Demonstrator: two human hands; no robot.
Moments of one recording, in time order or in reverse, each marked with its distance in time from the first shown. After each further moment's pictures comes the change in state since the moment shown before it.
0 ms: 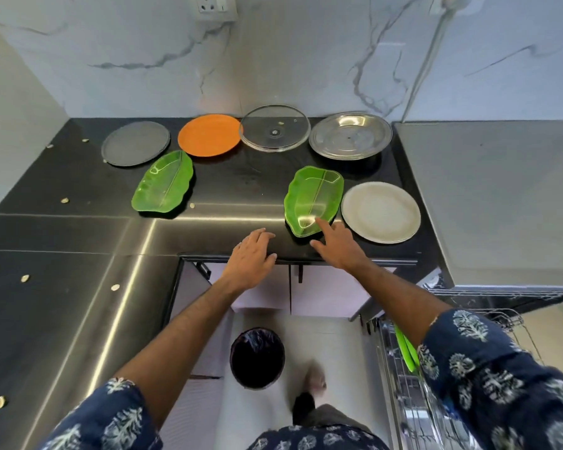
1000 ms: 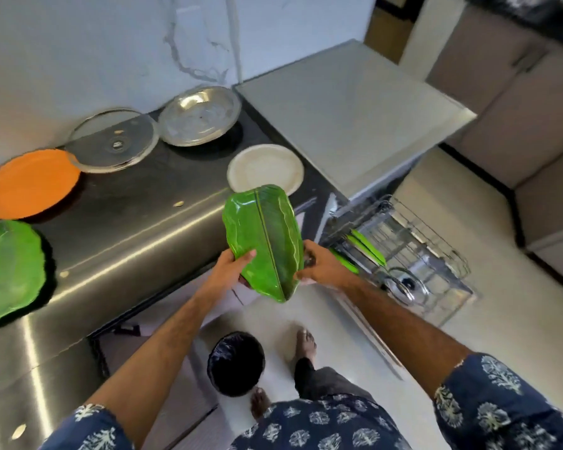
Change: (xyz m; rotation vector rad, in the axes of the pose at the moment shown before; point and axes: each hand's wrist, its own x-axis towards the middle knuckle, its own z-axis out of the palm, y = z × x) left_hand 0.017 0.059 0.050 -0.977 -0.556 -0.122; right_hand -0.164 0.039 0.036 1.060 0.169 0.391
